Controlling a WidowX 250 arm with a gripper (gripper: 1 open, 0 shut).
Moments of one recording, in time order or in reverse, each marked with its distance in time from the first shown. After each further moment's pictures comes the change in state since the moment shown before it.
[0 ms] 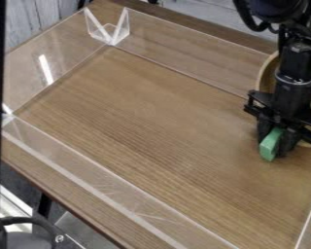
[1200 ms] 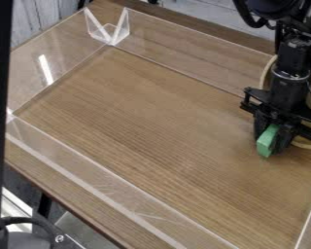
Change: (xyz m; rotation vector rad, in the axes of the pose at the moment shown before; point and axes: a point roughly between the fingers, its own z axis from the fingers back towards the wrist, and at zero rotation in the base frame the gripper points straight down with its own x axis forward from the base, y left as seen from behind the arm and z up) arm 0.002 0.013 0.000 0.009 0.026 0.044
